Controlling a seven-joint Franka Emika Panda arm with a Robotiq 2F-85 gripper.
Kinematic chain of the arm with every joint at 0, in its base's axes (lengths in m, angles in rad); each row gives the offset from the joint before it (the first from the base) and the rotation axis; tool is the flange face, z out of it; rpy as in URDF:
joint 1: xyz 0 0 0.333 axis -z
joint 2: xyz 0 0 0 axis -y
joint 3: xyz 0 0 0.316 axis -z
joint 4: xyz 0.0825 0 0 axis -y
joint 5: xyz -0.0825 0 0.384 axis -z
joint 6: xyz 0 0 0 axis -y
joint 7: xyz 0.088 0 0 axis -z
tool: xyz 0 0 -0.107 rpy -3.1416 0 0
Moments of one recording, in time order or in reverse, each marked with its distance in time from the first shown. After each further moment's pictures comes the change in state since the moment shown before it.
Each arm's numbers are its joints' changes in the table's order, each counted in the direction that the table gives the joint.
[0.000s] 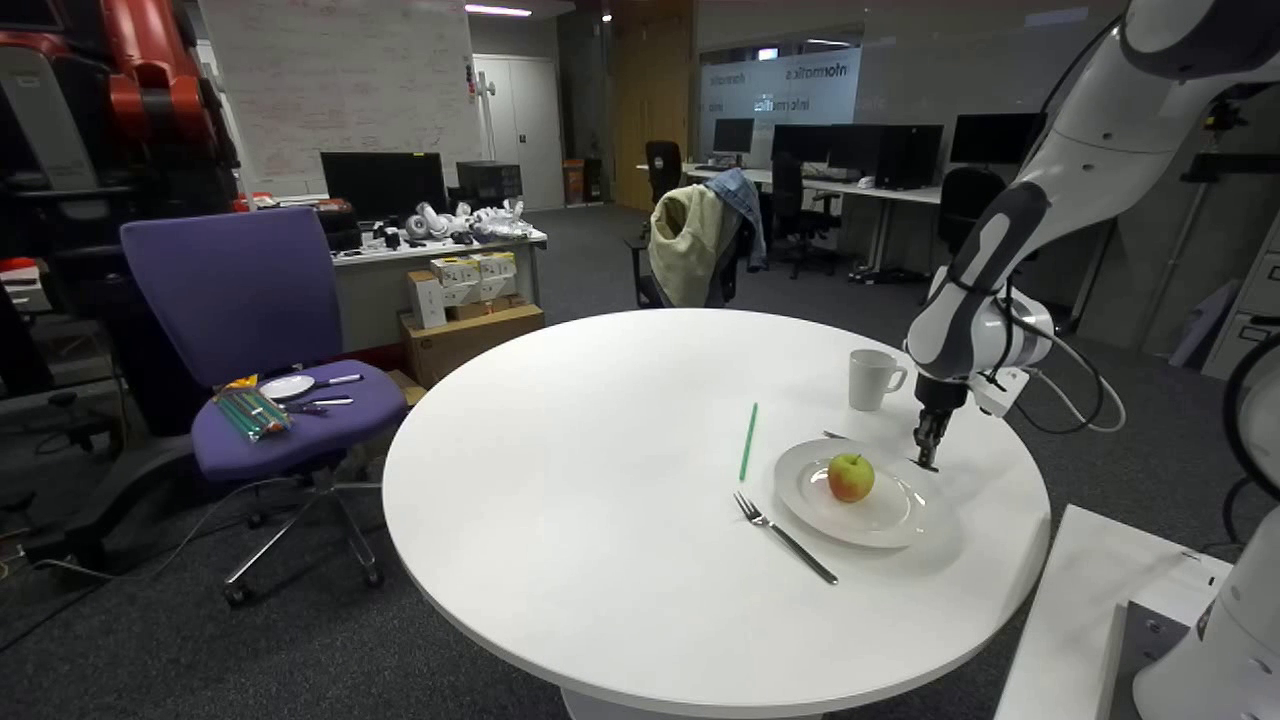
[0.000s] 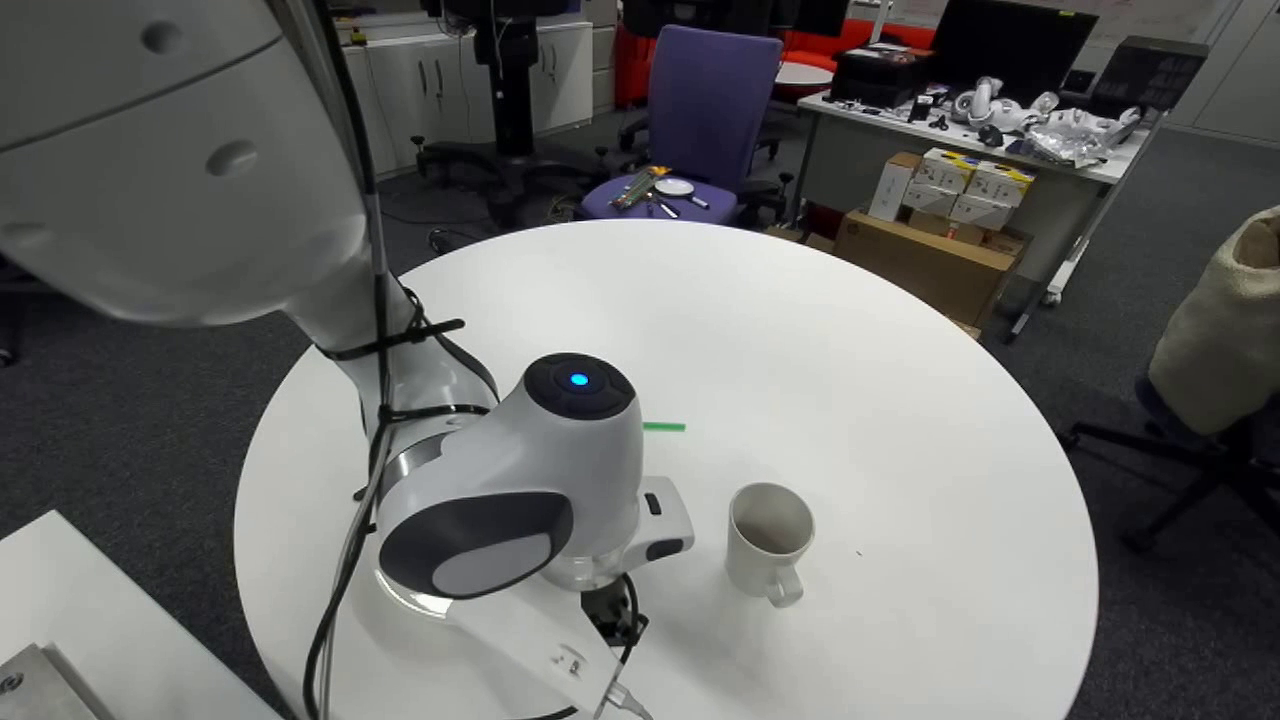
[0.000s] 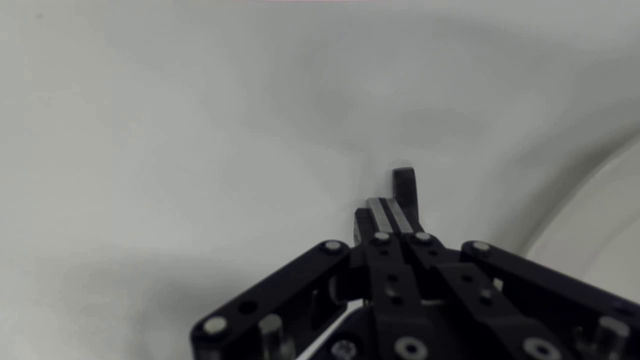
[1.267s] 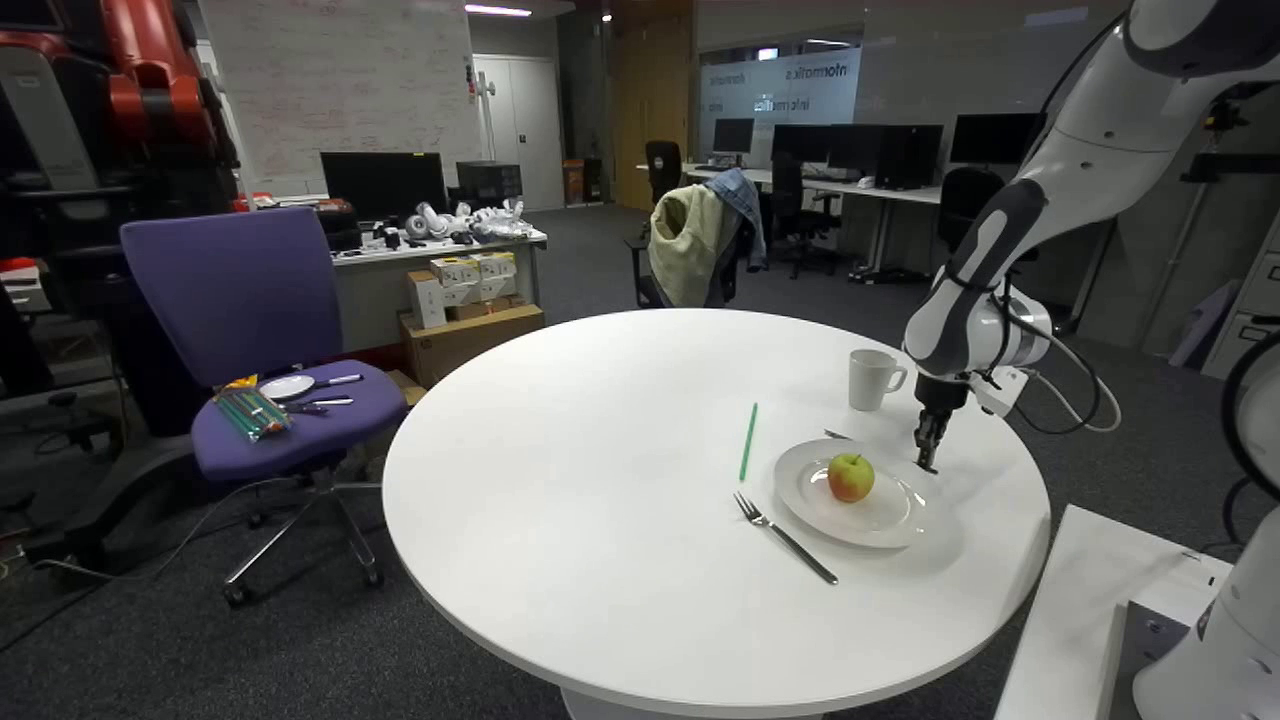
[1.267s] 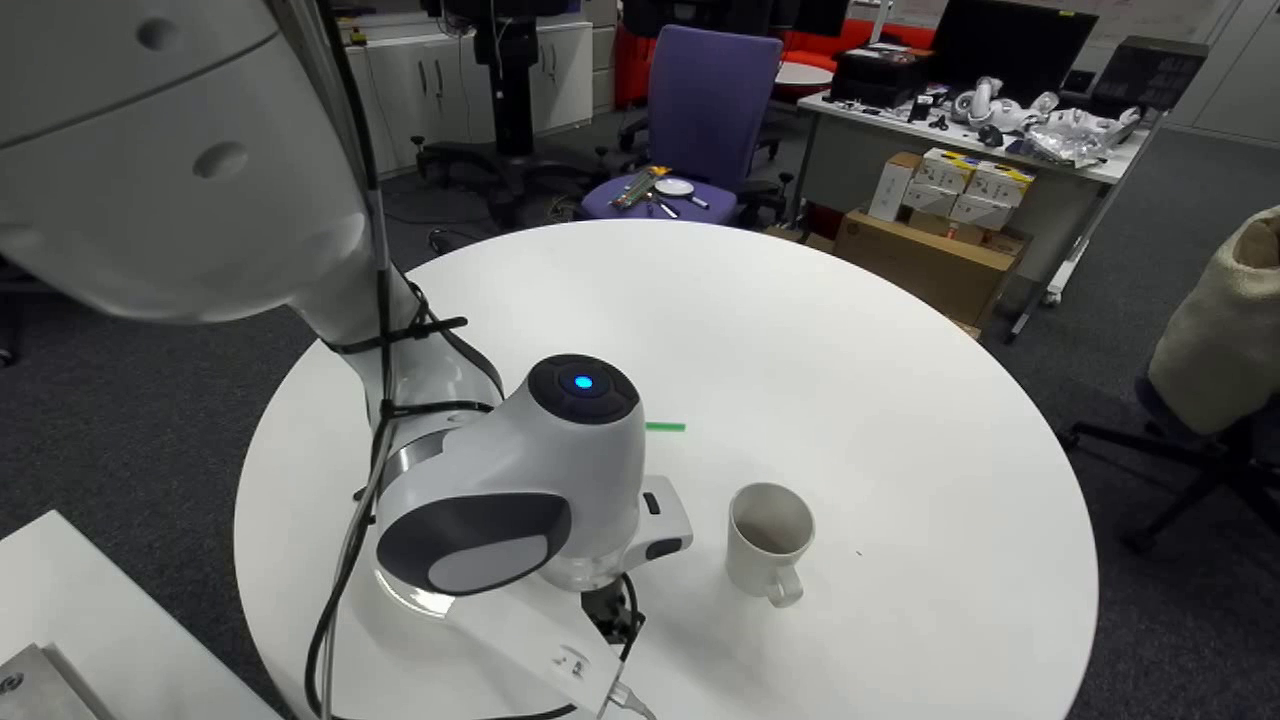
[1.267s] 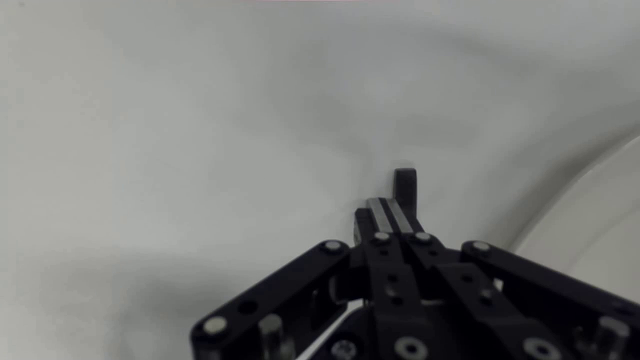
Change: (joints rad) arm 0.016 0.003 -0.021 0.000 -0.047 -0.020 -0.073
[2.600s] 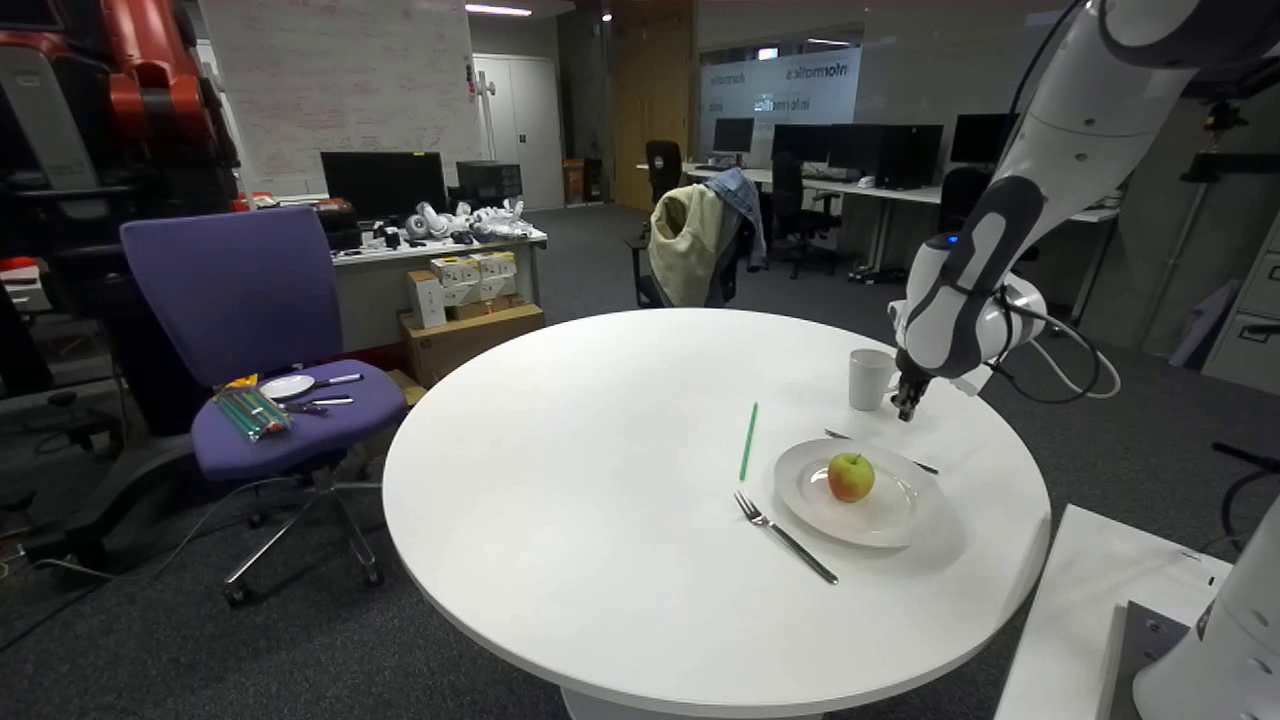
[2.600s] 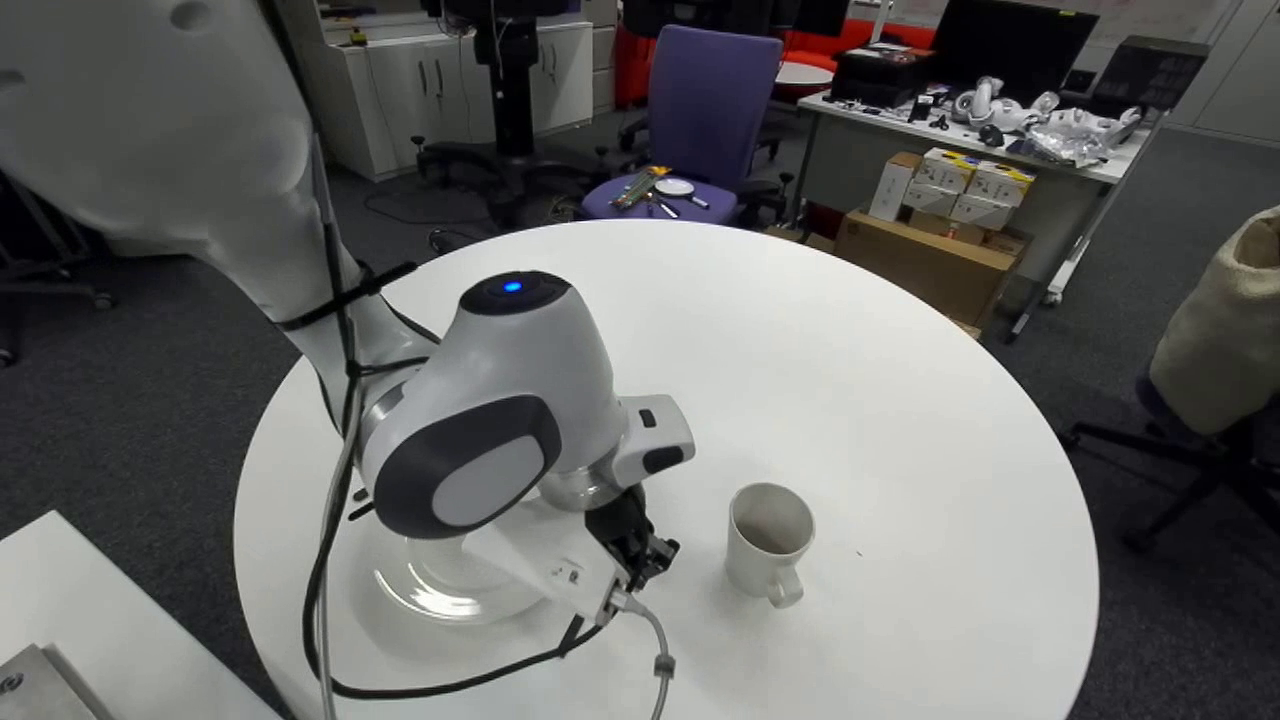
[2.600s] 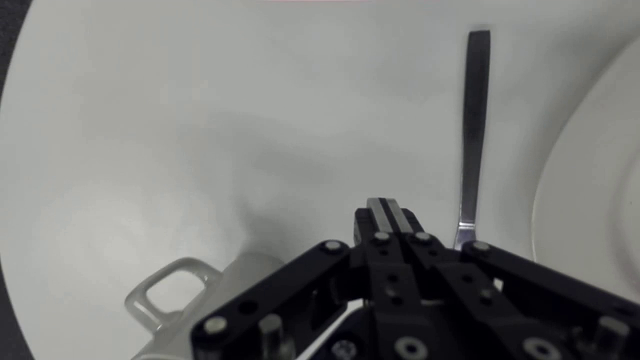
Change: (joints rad) arm -0.450 0.060 0.395 -0.028 0.191 0.199 0.345
